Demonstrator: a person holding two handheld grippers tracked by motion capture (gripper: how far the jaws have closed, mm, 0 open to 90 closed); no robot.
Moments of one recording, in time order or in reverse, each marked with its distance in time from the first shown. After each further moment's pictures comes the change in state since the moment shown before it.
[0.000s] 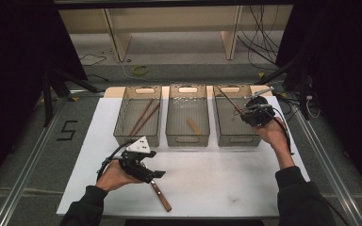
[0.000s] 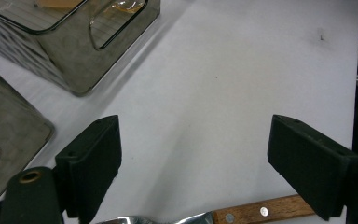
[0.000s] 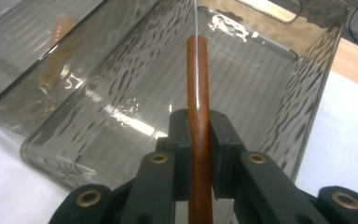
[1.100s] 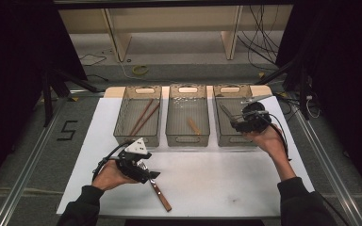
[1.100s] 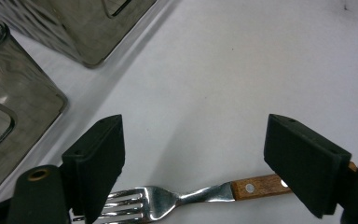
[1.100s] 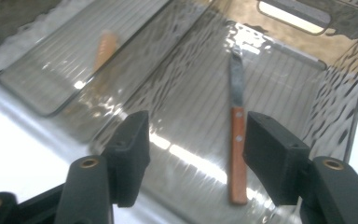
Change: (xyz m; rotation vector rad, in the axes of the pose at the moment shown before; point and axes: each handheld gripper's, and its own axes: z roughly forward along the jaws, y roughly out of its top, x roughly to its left) left arm 0.008 -0.011 -0.001 0.065 0.021 0.004; right arm 0.028 -0.013 -0.016 -0.078 0.068 0.005
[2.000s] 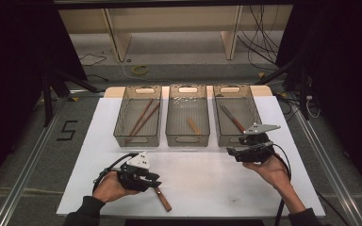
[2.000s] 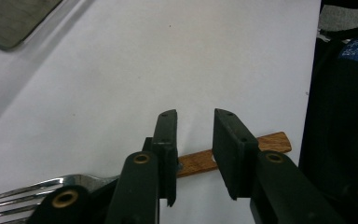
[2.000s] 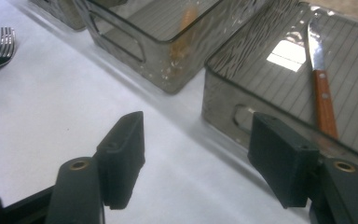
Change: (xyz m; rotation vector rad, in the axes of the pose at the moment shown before) left arm -0.034 -0.012 0.002 0.039 -0.110 0.030; right arm 0.043 -0.067 -0.024 -0.082 0.154 -0.024
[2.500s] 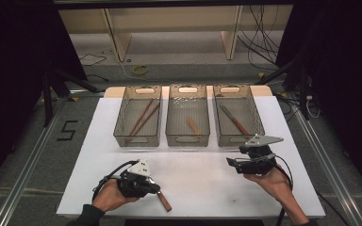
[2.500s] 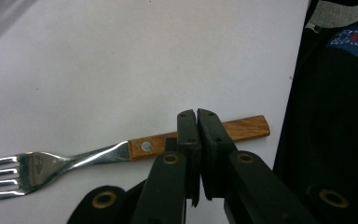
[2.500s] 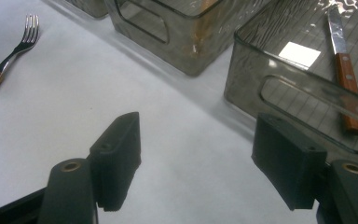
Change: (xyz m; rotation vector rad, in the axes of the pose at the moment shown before) left arm -0.016 -0.012 0.004 0.031 -0.024 -0.034; right arm 0.016 -0.024 -0.008 -0.020 0.025 -0.010
